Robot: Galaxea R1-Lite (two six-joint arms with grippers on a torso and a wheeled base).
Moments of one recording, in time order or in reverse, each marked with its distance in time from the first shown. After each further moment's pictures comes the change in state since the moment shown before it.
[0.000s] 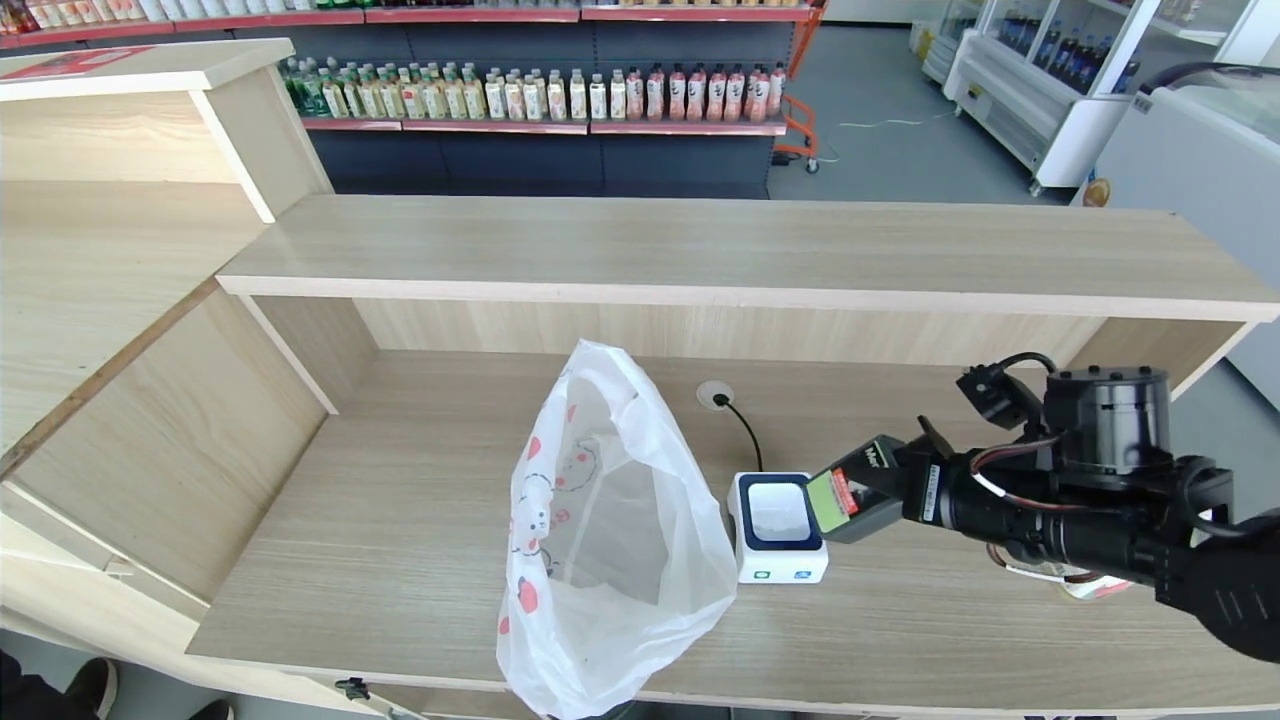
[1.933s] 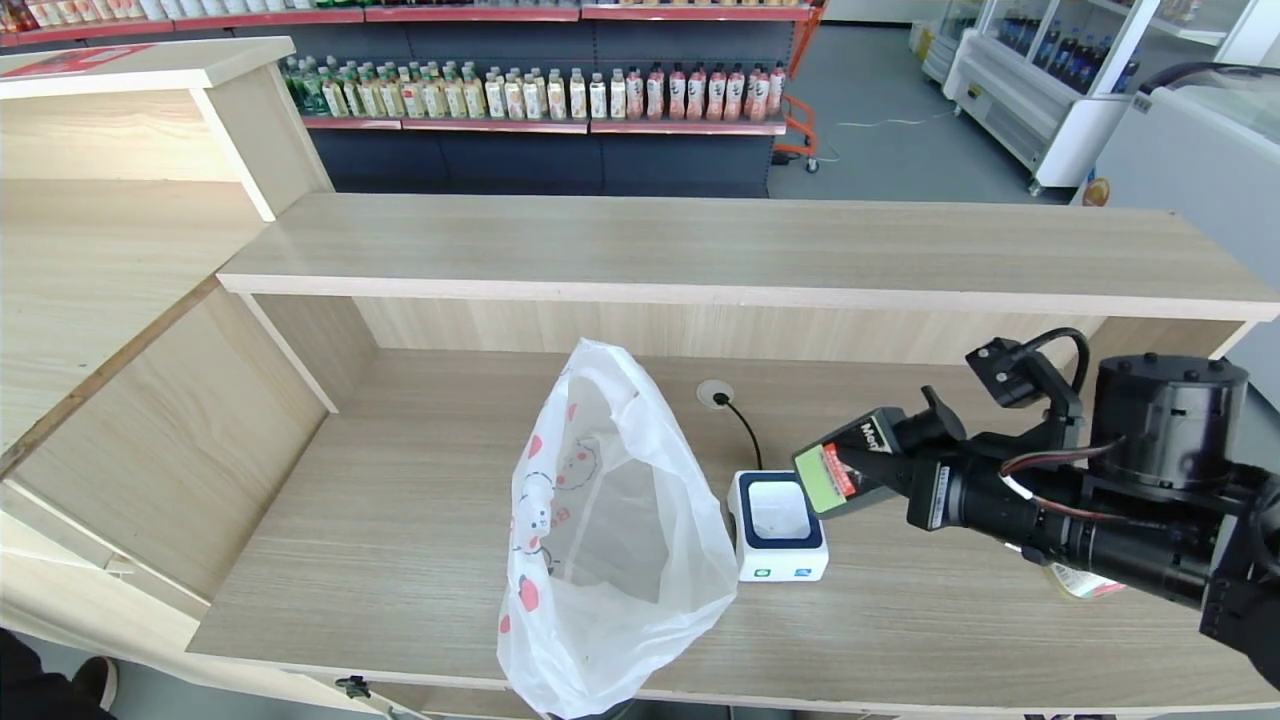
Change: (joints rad) left arm -0.001 0.000 0.000 0.000 0.000 0.003; right arm 0.082 -0.122 0.071 -0.127 -0.006 -0.157
